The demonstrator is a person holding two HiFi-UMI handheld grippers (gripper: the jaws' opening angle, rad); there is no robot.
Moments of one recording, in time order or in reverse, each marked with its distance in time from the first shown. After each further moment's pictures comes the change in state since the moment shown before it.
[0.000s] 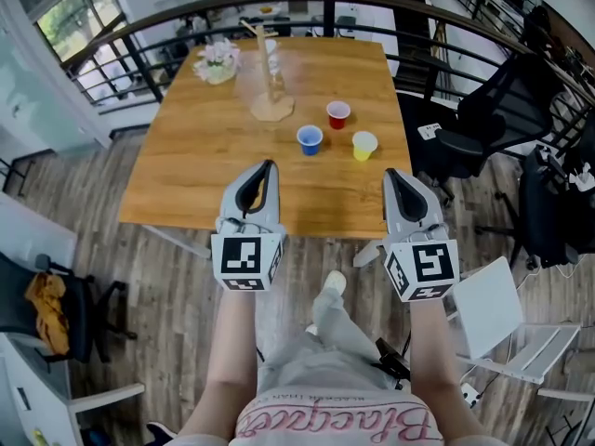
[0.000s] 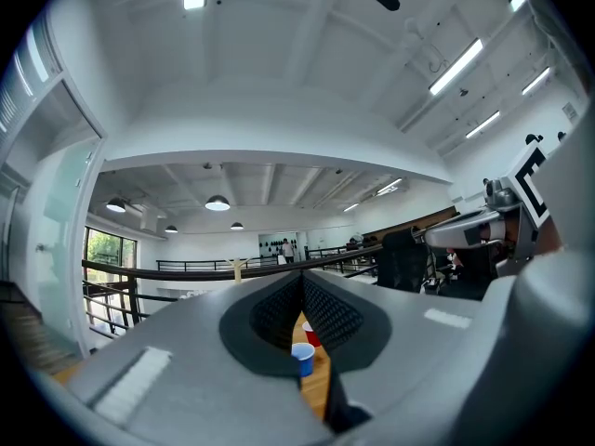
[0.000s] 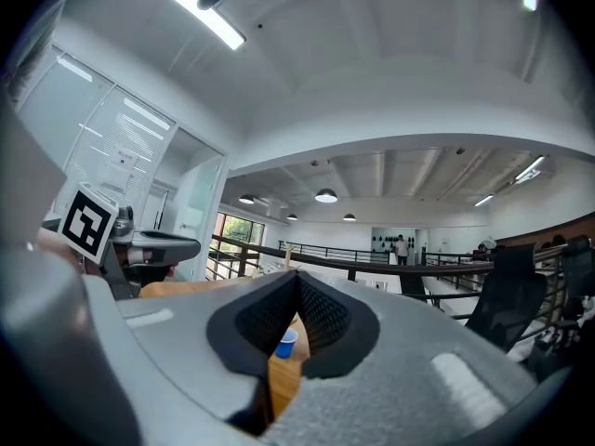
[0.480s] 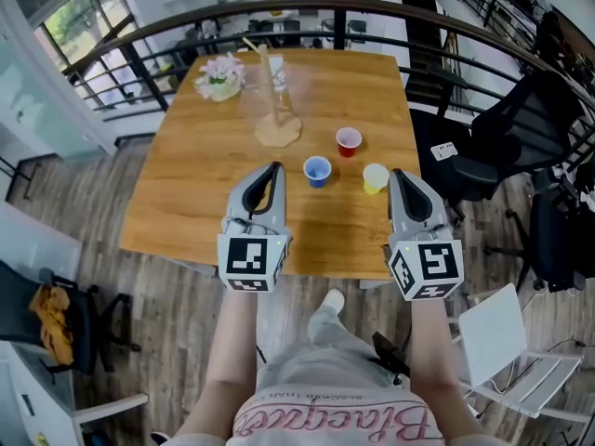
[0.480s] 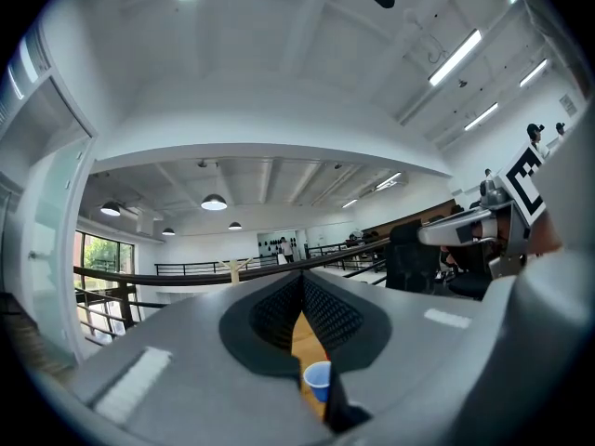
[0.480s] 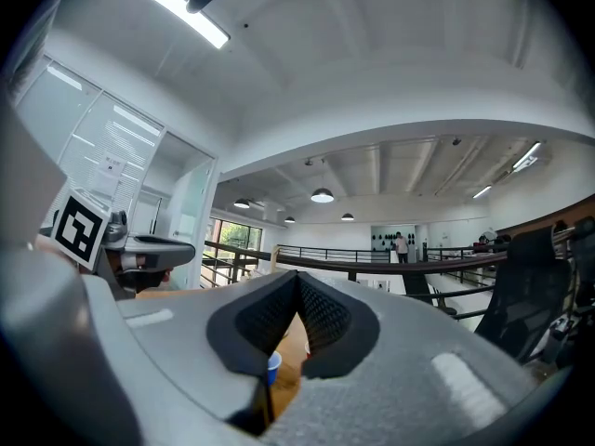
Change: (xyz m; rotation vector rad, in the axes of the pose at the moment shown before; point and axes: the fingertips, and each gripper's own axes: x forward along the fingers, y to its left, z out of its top) left arm 0.095 0.033 -0.013 0.034 0.014 -0.008; right arm 0.099 -0.047 -0.010 0.054 -0.021 -0.003
